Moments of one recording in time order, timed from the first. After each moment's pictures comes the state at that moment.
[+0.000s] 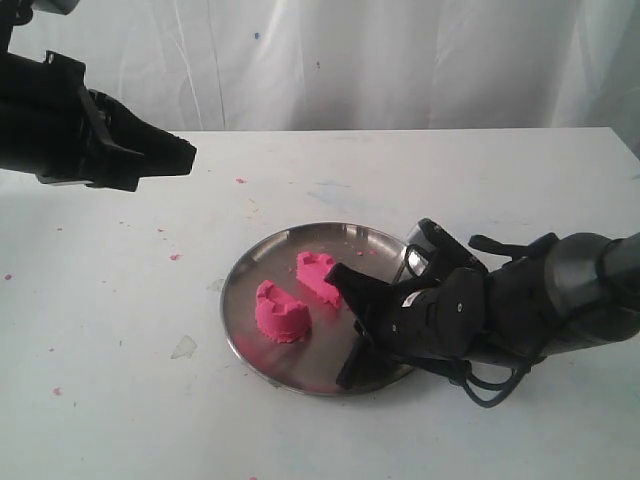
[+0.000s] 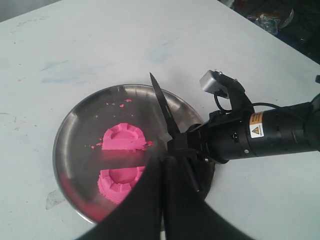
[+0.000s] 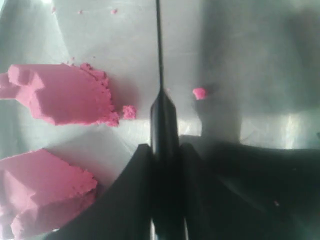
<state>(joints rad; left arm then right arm) -0.23 1.18 -0.97 -0.92 0.72 0.94 0.66 1.84 -0.75 0.69 -0.18 0.45</state>
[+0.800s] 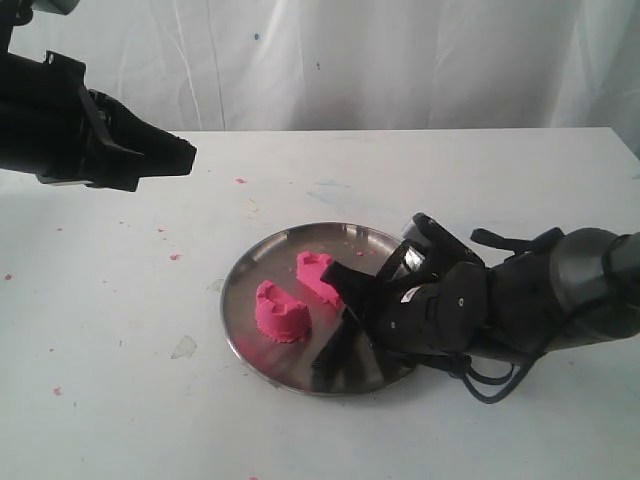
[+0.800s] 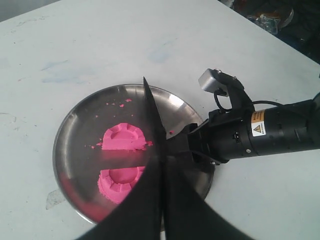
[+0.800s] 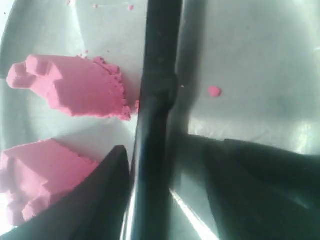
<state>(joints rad) -0.23 1.18 -0.97 -0.92 0.72 0.94 0.66 1.83 -0.76 0.69 -0.15 0.41</state>
